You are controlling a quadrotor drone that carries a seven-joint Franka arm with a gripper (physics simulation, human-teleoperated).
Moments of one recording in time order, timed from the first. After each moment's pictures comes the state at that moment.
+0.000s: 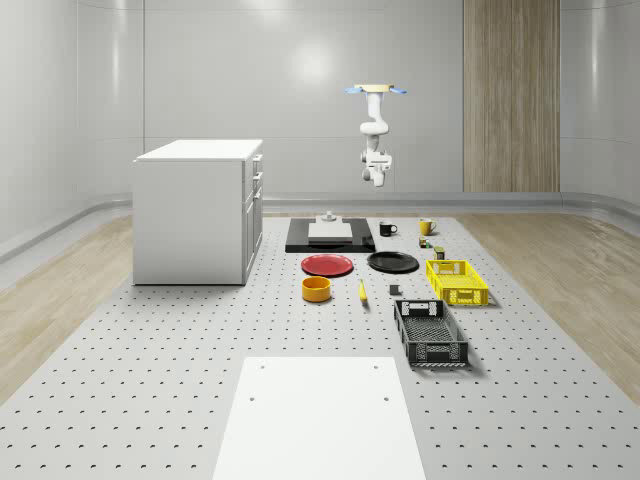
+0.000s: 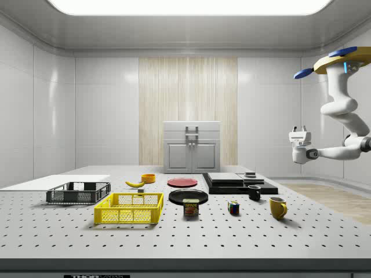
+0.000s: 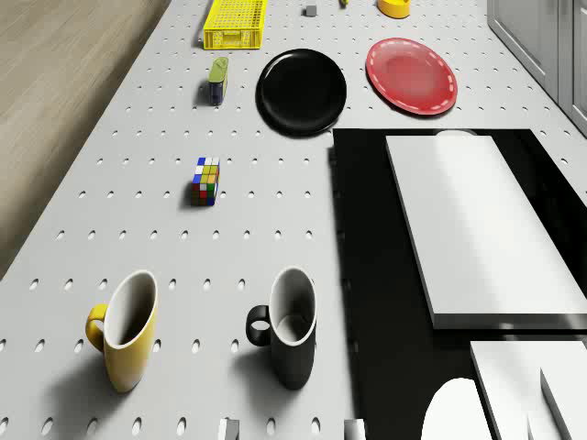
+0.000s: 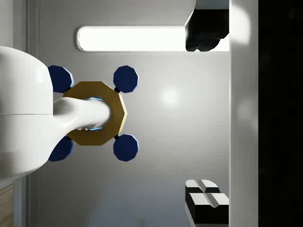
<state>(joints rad) 0.00 -0.79 0.00 -2.34 0.00 1.55 0.79</state>
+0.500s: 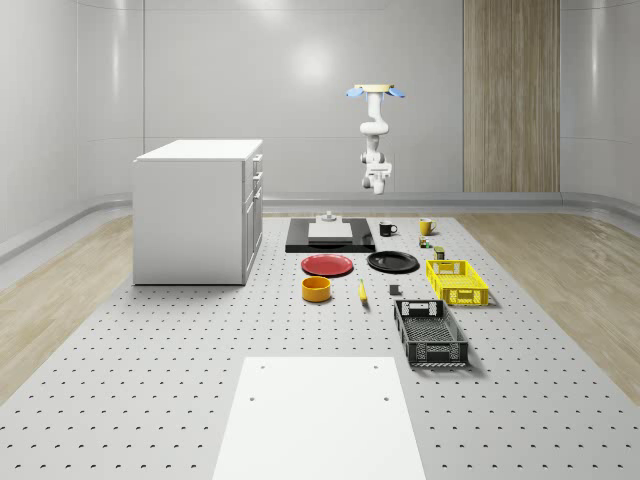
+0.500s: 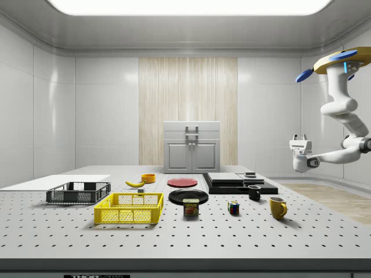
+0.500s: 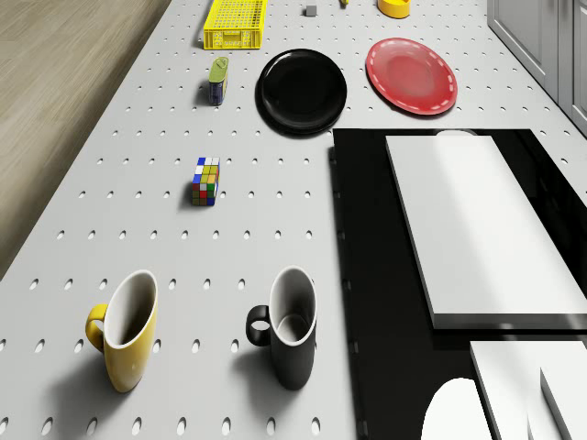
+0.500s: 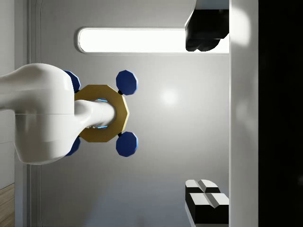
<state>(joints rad) 0.00 -0.73 0.00 -2.13 0.00 1.41 0.78</state>
